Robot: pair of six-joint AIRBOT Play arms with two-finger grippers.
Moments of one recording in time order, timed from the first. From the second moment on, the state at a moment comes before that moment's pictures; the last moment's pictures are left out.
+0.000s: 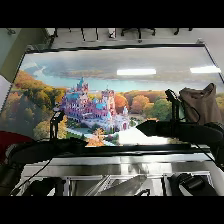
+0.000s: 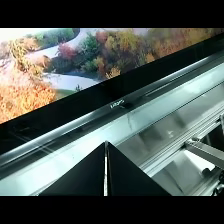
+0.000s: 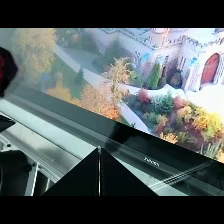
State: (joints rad) left arm -0.37 -0.55 0.57 -2.16 1.09 1.62; right arm 0.33 -0.70 0.74 2.27 -1.02 -1.52
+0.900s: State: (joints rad) left arm -0.05 -0.51 0.57 -1.83 1.10 1.57; right arm 0.33 -0.70 0.74 2.27 -1.02 -1.52
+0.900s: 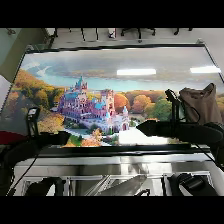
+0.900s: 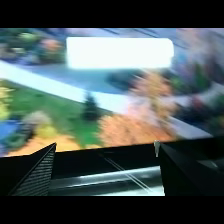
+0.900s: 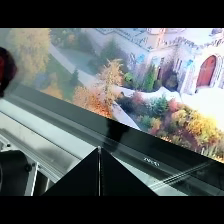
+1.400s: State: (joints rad) left arm 0.49 -0.66 0.57 -1.44 1.01 1.56; right arm 0.33 -0.70 0.74 2.27 -1.02 -1.52
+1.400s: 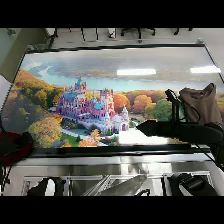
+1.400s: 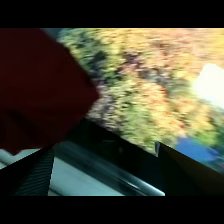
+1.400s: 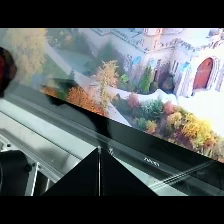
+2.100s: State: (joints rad) left arm 0.73 -1.28 0.86 -1.36 0.99 1.56; right arm 0.33 -0.70 0.74 2.27 -1.02 -1.52
